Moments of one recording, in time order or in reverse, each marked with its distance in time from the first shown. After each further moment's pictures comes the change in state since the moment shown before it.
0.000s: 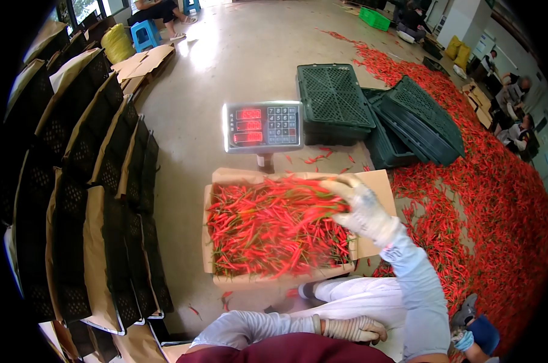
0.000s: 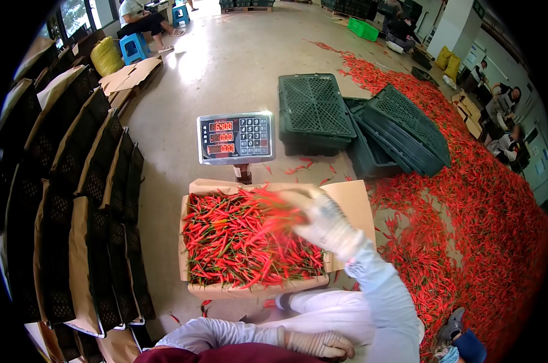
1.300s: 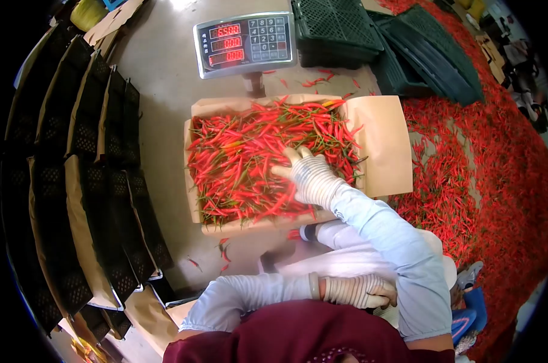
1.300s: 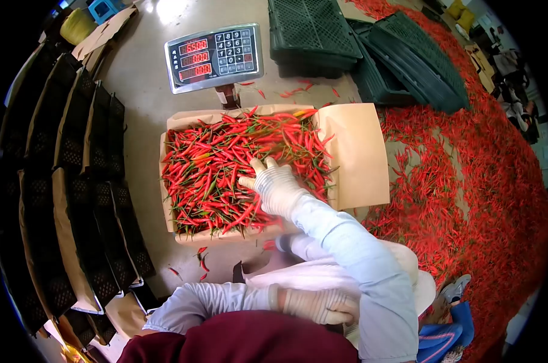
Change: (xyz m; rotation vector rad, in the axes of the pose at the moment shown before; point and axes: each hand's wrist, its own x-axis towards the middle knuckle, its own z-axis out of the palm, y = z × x) left_hand -0.003 -0.005 -0.005 0.248 0.127 0.155; right_hand -0.030 0.005 0.166 -0.261 -0.748 0.172
